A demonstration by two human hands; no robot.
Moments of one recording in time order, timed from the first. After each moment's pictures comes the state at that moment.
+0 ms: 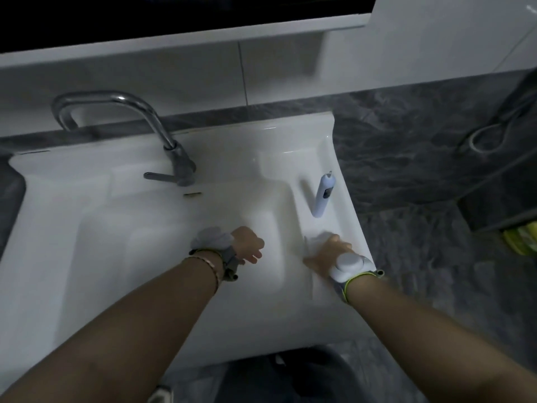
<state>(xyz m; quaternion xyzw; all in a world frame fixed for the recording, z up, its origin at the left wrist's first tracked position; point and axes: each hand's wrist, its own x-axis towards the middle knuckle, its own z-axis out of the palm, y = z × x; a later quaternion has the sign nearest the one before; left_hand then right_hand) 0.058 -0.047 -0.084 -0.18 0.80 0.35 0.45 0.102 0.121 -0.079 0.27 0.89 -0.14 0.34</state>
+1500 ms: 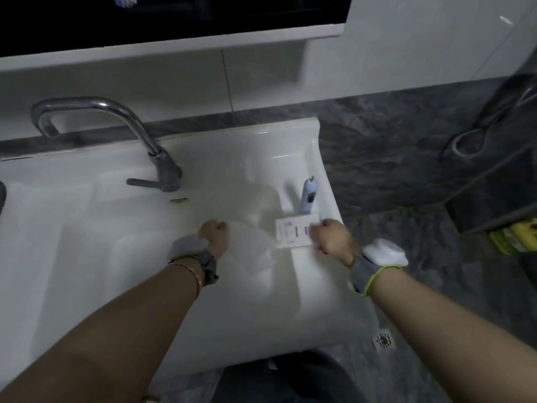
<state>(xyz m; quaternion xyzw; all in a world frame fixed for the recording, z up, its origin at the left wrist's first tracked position) 0.049 -0.059 -0.113 -0.28 0.84 0.44 0.16 0.074 0.161 -0.074 0.25 0.83 -0.42 0.27</state>
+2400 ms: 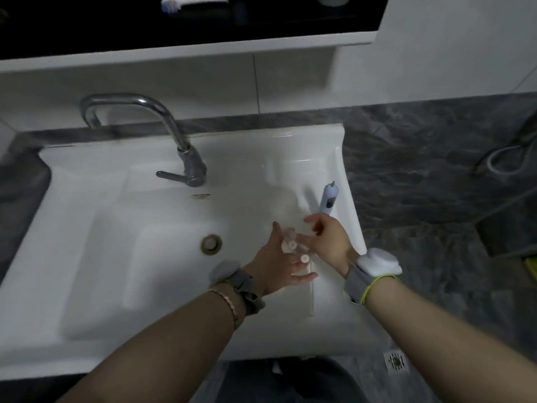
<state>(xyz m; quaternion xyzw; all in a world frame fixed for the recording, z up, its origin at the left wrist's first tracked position) 0.096 0.006 -0.077 -0.34 0.35 0.79 0.37 0.076 0.132 -0.076 0.10 0.85 -0.49 0.17</state>
